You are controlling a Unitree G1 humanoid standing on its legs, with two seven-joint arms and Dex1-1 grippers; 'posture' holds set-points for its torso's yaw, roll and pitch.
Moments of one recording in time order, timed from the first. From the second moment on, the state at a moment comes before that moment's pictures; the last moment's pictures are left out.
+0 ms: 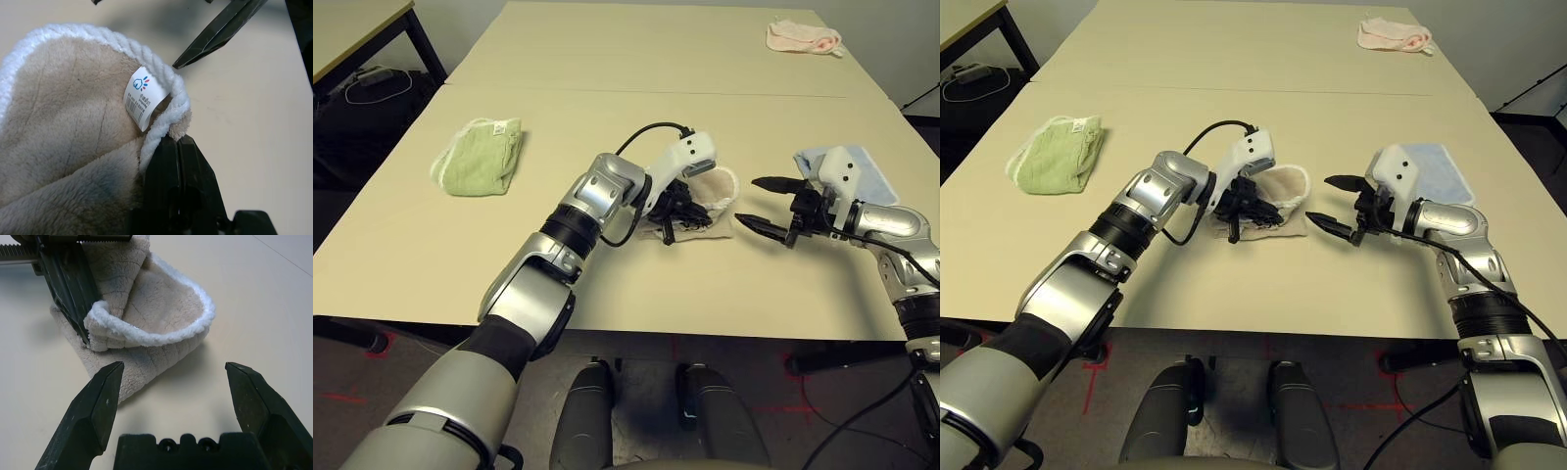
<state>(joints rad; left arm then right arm) -1.13 0.15 -0.41 0.78 -0.01 0.40 -1.21 -0.53 -0.65 -0.01 0.38 0.24 0.01 1.06</state>
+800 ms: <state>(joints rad) -1.03 0.24 -0.35 0.35 -0.13 0.57 -1.29 -0.55 -0.65 -0.01 0.41 0.24 0.00 1.07</state>
